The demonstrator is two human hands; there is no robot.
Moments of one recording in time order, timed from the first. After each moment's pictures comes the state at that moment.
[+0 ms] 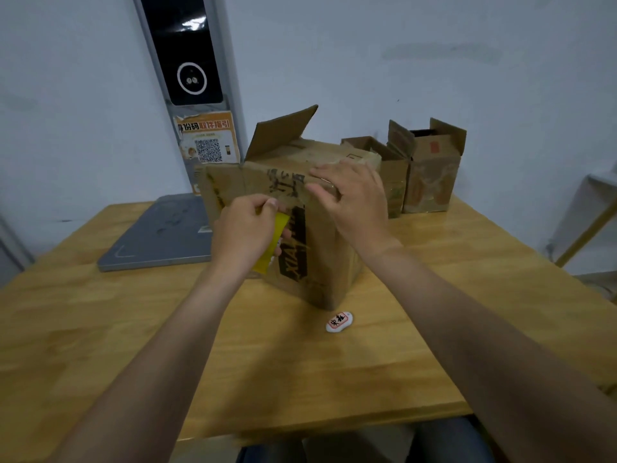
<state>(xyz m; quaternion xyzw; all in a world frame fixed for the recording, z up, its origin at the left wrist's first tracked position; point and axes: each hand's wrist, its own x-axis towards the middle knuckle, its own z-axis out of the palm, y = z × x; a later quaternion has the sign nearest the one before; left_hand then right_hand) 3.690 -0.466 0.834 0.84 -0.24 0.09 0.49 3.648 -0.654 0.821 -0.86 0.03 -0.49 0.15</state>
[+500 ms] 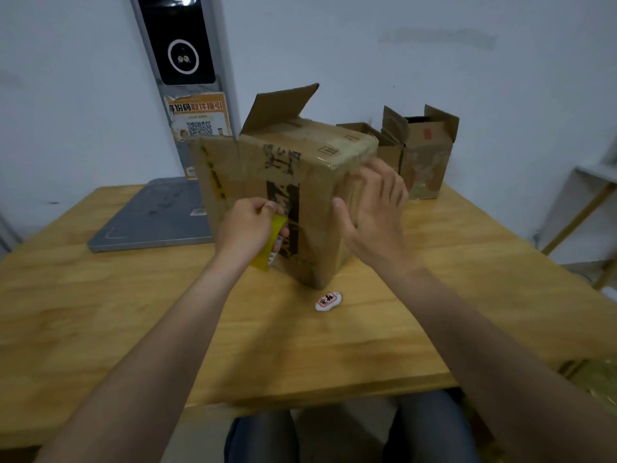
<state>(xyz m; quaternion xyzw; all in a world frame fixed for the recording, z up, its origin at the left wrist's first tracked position) 3.694 -0.477 0.801 0.84 -0.19 0.01 0.51 3.598 -0.666 0.777 -0.85 0.05 -0.51 0.11</state>
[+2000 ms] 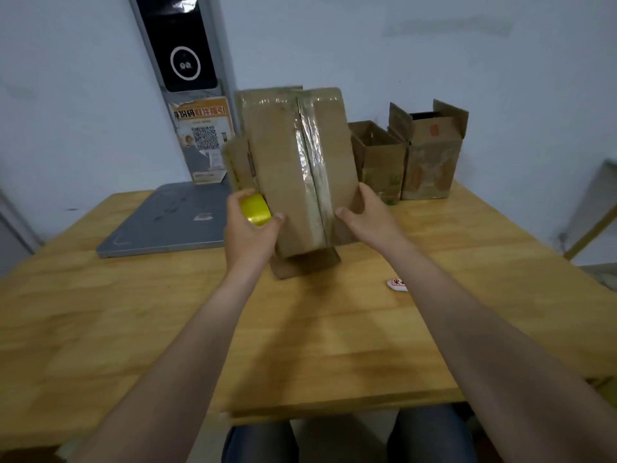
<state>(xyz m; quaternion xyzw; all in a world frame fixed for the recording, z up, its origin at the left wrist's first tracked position) 3.694 -0.509 0.772 0.76 -0.14 0.14 0.62 3.636 -0.721 0.770 -0.83 0.13 -0.23 0.49</state>
